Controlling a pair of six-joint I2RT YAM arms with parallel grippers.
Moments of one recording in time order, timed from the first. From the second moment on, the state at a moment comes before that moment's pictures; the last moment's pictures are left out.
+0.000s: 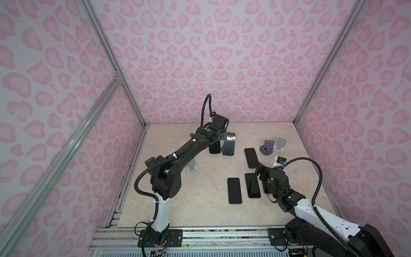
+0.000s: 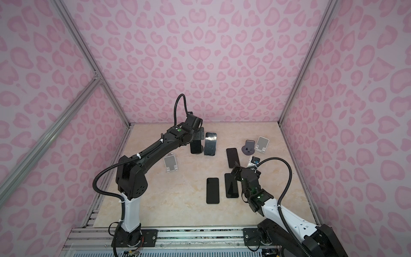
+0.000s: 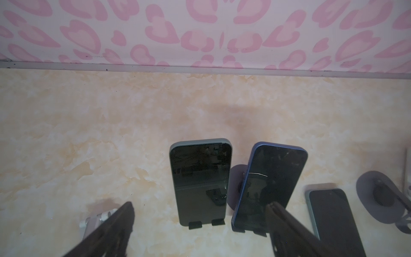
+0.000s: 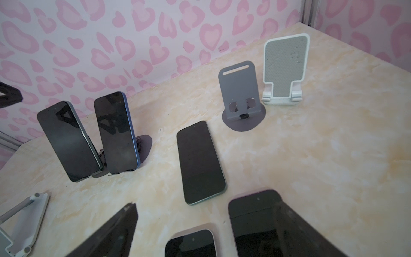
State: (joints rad) left arm -0.63 2.07 1.93 -0.69 -0.42 -0.48; right arm 0.51 0.96 0.31 0.21 0.49 0.58
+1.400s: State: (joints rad) left arm -0.59 2.31 2.09 -0.72 -0.41 -0.52; right arm 0.51 0.98 0.32 0.21 0.48 0.58
